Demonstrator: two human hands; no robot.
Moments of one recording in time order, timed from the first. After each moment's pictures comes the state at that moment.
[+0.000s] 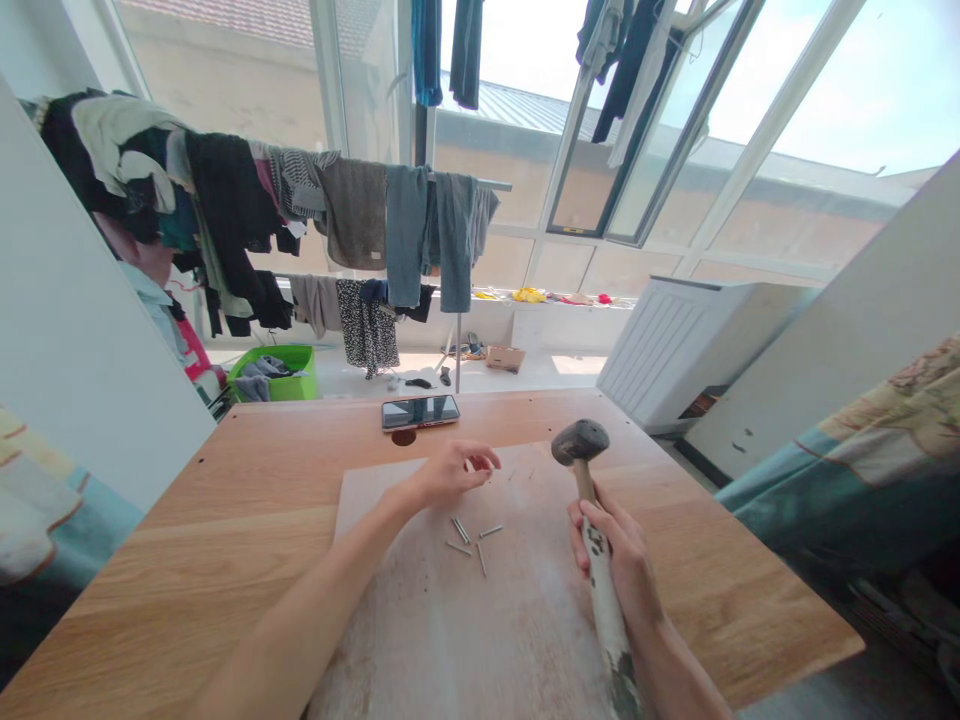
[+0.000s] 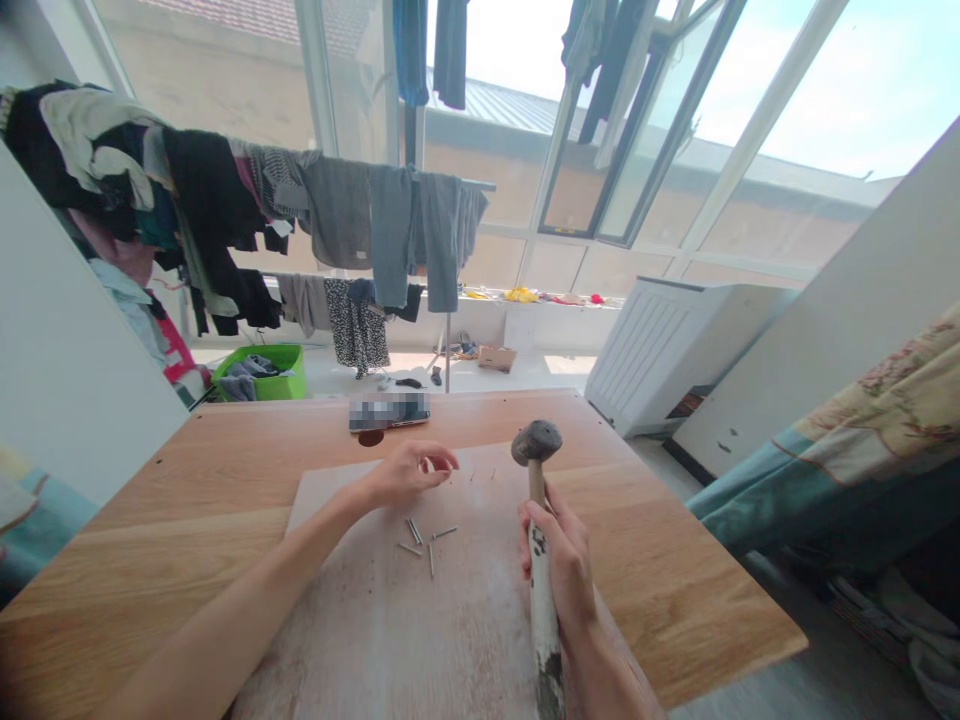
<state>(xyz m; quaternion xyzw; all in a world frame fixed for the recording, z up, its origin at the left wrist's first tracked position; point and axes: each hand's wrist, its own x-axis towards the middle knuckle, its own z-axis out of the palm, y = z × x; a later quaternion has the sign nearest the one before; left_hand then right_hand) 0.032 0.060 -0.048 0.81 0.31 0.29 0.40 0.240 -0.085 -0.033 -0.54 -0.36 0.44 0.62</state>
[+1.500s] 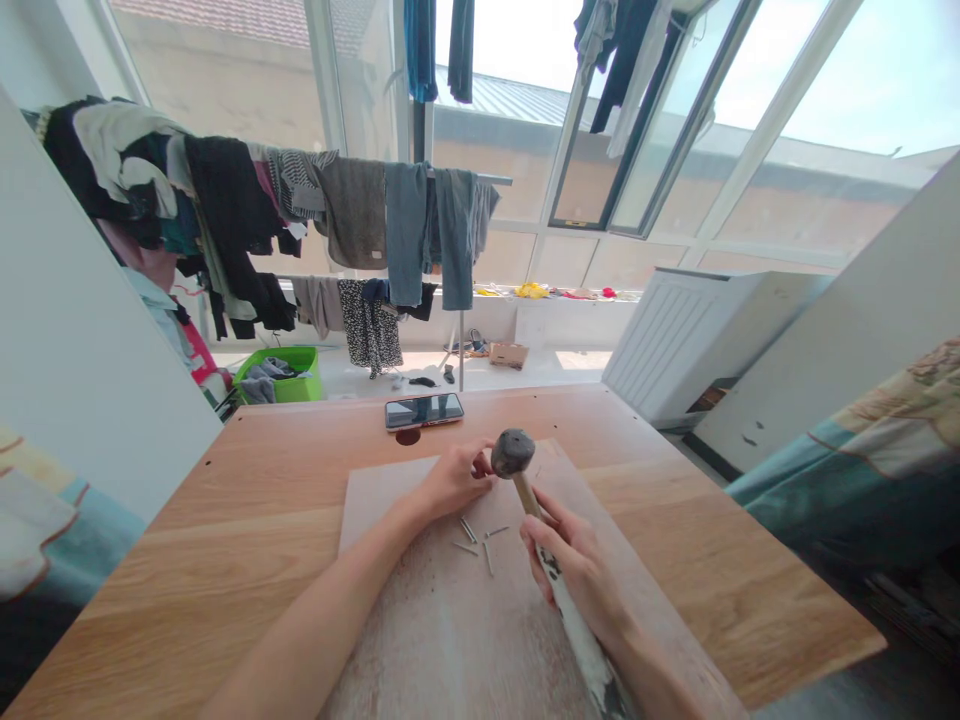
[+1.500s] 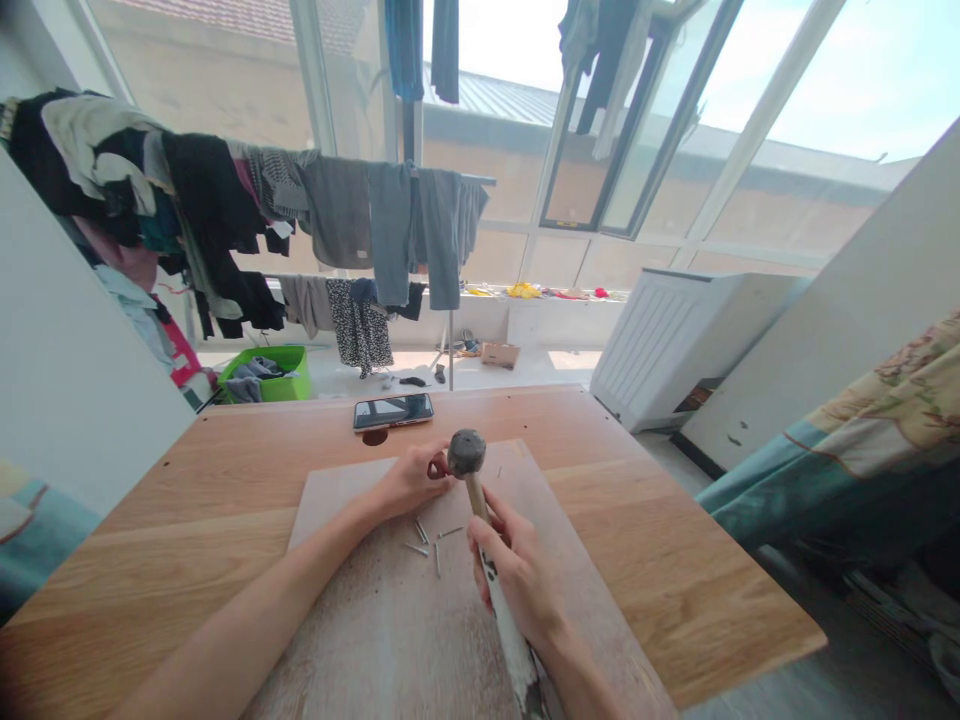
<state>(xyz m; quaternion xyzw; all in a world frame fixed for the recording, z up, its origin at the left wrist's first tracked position) 0.039 0.056 -0.069 0.80 0.32 0.33 0.39 0.200 -0.087 -0.032 -0.49 -0.46 0.53 0.51</state>
